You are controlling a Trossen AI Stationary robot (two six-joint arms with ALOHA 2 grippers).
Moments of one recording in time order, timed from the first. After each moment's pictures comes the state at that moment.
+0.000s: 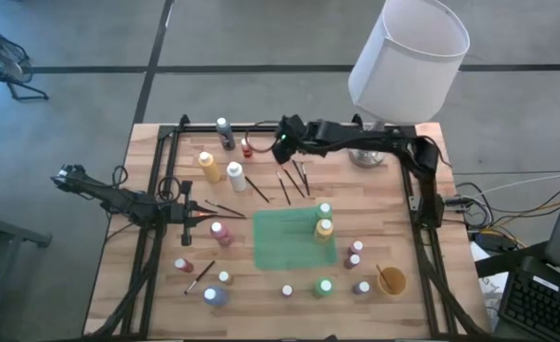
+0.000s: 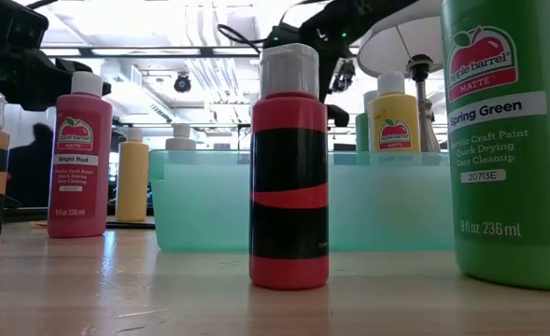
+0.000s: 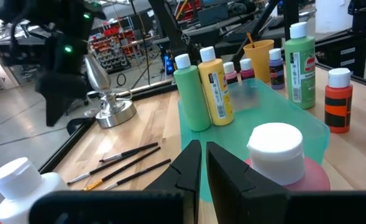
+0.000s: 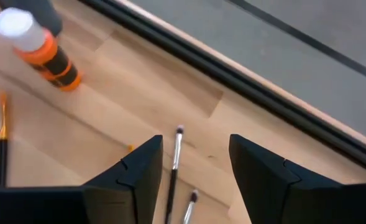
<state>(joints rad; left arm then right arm) -0.40 0.19 0.02 0.04 -0.43 0.23 -0.34 2.01 1.69 -0.72 0.48 0.57</state>
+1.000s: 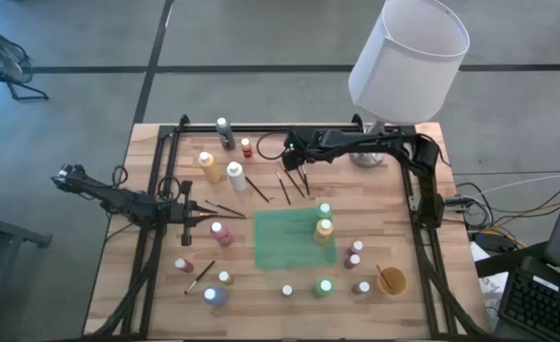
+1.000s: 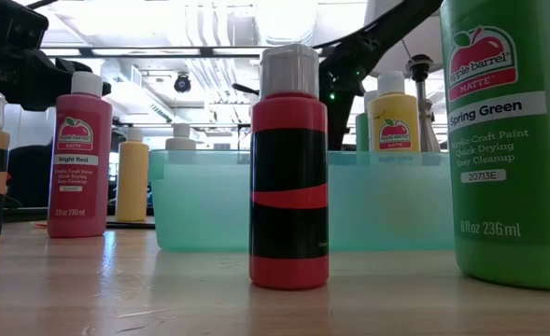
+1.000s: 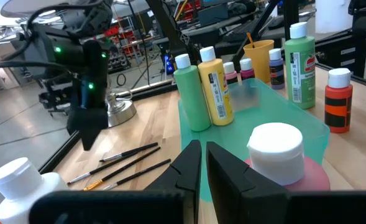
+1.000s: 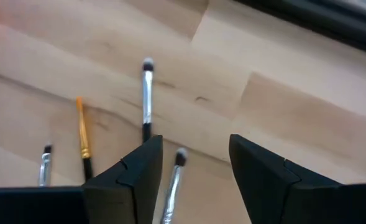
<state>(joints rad) -0.40 0.19 0.02 0.04 -0.43 0.23 -0.39 2.01 1.44 -0.59 0.33 0.75</state>
